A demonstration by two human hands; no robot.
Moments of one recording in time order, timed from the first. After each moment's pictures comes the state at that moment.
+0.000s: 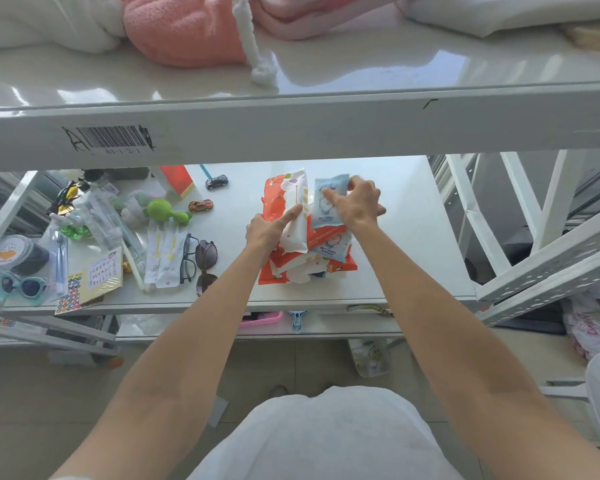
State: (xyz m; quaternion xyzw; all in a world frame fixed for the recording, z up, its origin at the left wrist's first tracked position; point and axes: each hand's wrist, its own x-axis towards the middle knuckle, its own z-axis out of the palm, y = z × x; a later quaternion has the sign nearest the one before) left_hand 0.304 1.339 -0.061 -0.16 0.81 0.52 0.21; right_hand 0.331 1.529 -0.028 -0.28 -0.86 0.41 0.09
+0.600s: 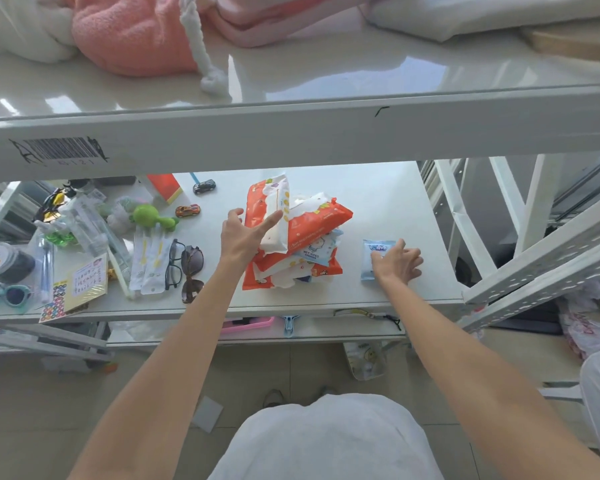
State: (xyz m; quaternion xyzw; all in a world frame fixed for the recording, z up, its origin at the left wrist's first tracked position) left_hand 0.328 1.338 -0.037 -0.11 0.86 0.49 0.10; right_hand 0.413 1.611 -0.144 -0.47 -0.84 0.28 -0.01
